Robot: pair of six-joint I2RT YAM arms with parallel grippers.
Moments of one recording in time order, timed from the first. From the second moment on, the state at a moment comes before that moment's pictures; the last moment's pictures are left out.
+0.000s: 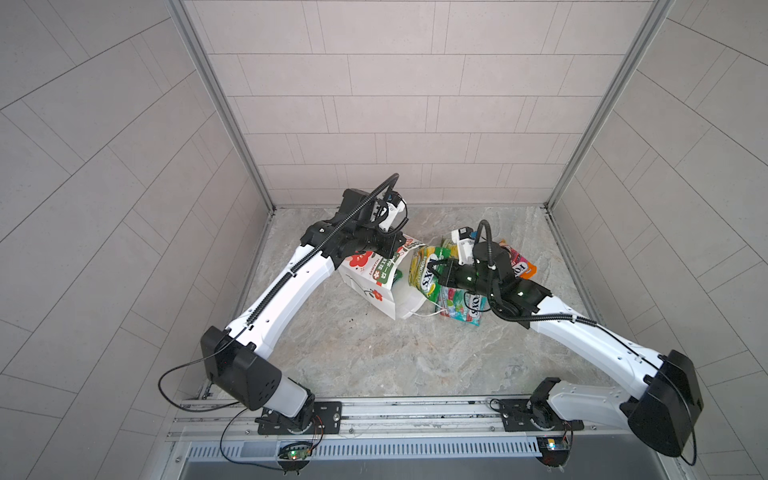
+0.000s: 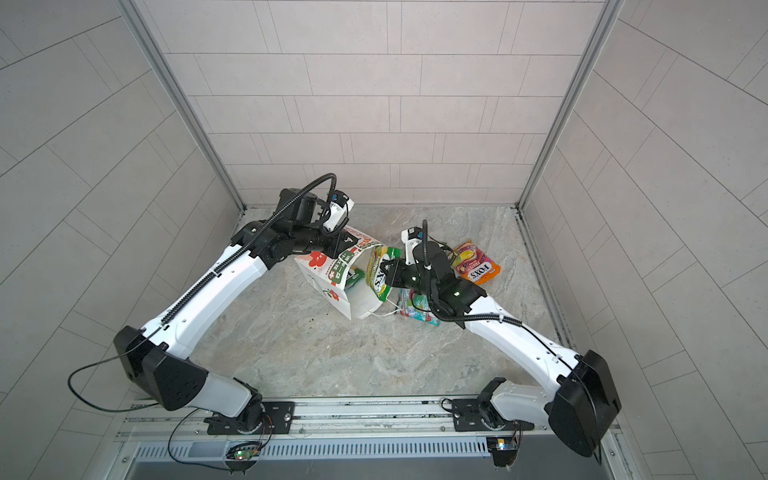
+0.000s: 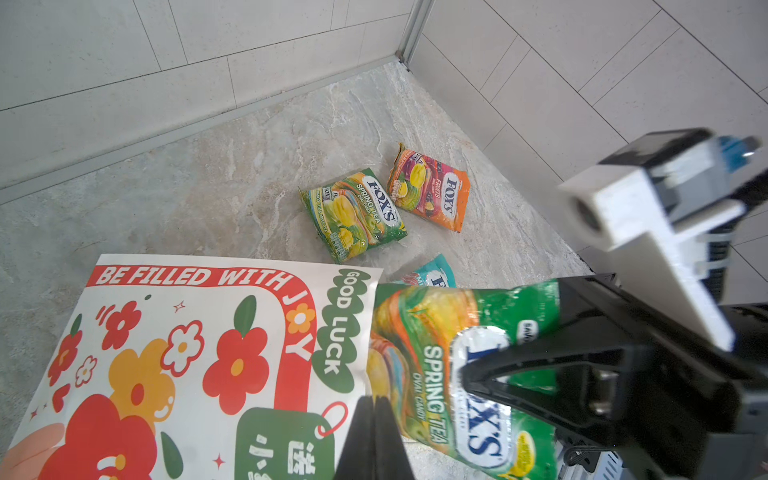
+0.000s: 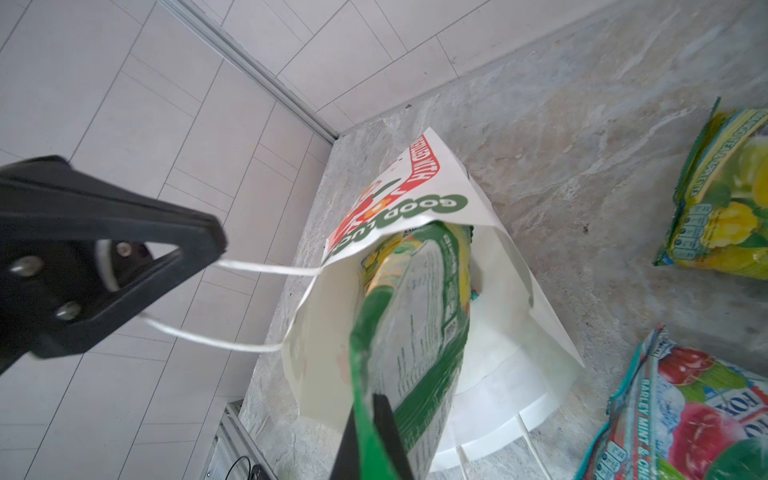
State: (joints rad) left arm -0.49 1.50 1.58 -0.76 0.40 -0.07; right arm 0.62 1.17 0.96 -0.18 -0.17 0.74
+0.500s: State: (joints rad) left arm -0.49 1.51 1.58 -0.77 0.41 -0.06; right arm 0.58 0.88 1.15 -0.63 0.03 0.45
